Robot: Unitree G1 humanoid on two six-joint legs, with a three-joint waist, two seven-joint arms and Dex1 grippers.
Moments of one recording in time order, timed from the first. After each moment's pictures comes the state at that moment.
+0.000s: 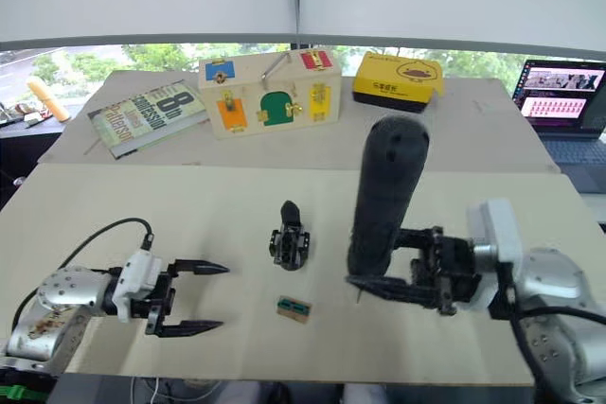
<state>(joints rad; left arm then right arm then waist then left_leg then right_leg) 0.00 0.71 0.00 -0.09 -0.42 -0.07 -1.39 -0.07 -0.56 -0.29 -0.71 0.82 0.52 1.26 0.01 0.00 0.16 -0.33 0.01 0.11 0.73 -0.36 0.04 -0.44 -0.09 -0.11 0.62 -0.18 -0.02</state>
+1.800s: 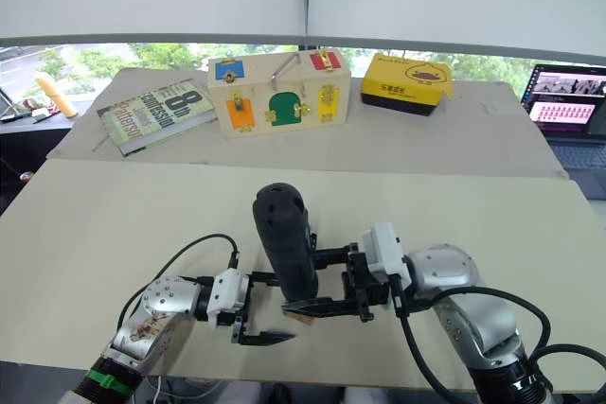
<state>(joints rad) -0.12 0.48 -0.31 0.01 -0.23 -0.16 -1.24 -0.17 -0.56 0.11 -0.52 0.62 0.30 1.22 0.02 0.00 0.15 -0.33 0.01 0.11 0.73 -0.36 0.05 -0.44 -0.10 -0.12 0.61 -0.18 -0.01</state>
